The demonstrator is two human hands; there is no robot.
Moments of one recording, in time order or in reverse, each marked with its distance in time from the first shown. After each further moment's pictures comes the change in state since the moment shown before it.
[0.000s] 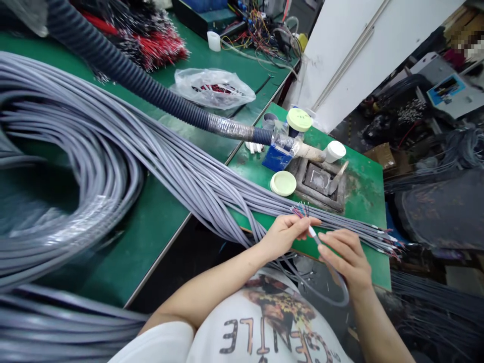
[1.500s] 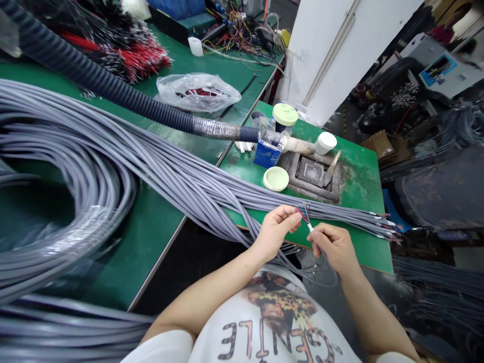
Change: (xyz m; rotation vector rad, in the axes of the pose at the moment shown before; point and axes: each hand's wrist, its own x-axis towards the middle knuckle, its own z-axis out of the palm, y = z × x) left_hand -0.007 -0.014 0.003 -0.128 0.222 -0.027; right_hand 0.018 -0.024 0.012 0.725 -0.121 0.943
